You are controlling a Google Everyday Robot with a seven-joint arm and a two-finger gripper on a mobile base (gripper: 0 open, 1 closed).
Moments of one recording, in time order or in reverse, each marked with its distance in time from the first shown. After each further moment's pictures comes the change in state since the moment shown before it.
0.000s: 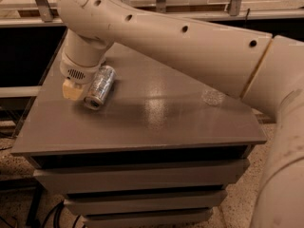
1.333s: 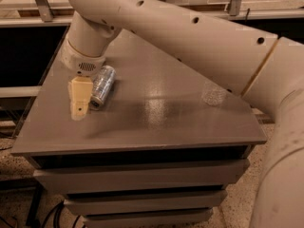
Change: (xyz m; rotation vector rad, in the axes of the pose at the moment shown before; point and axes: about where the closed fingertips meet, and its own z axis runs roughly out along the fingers) arm -0.006 0.007 -0.021 -0.083 -0.067 -0.377
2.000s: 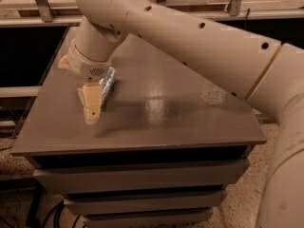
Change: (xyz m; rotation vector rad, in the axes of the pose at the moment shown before) arm 0.008 0.015 0.005 -0.048 -0.027 -0.203
